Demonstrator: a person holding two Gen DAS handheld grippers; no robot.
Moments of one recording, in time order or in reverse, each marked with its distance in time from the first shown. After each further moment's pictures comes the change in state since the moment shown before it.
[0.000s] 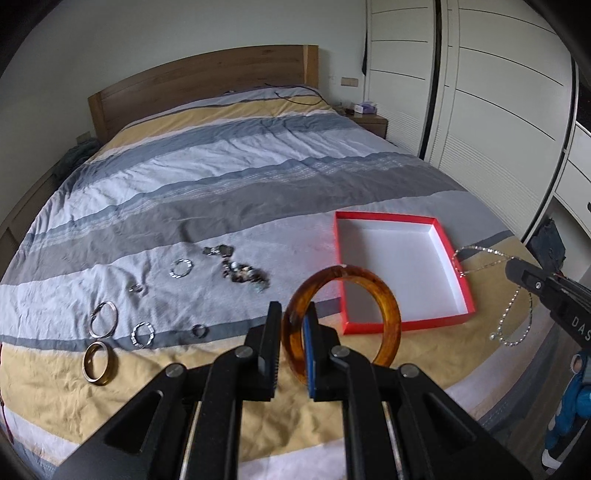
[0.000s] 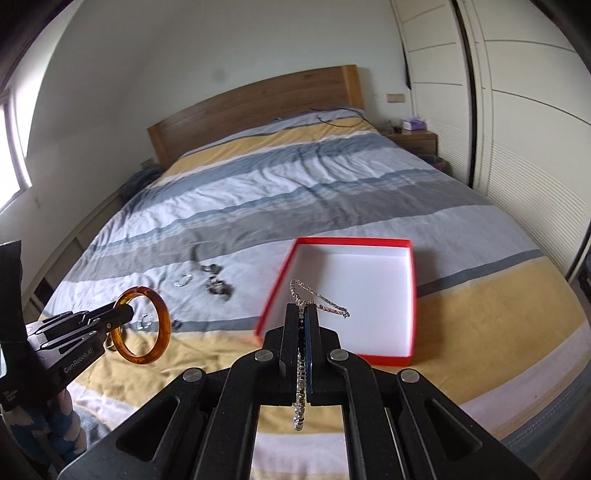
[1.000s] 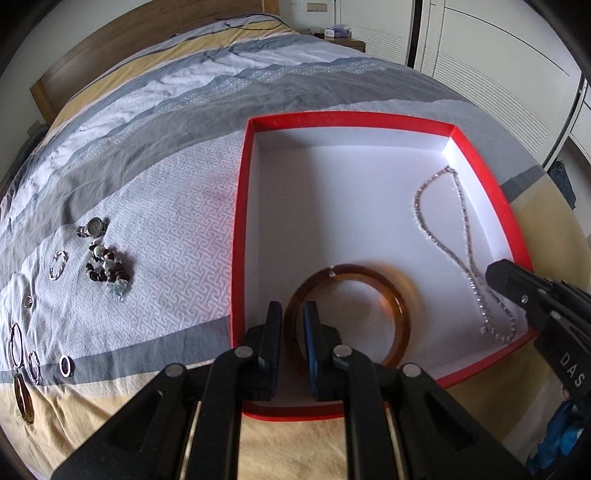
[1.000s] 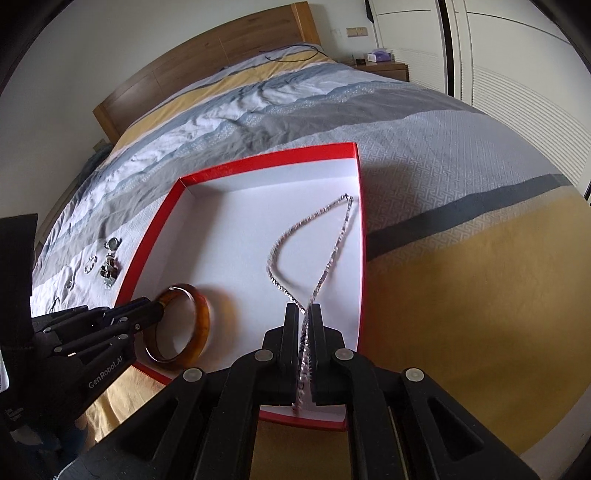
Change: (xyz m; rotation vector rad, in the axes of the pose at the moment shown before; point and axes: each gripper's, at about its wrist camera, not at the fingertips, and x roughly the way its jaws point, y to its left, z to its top) left arm 0.186 -0.082 -0.003 0.090 0.265 -0.033; right arm 0.154 -0.100 -0.029 0.115 0.203 -0.065
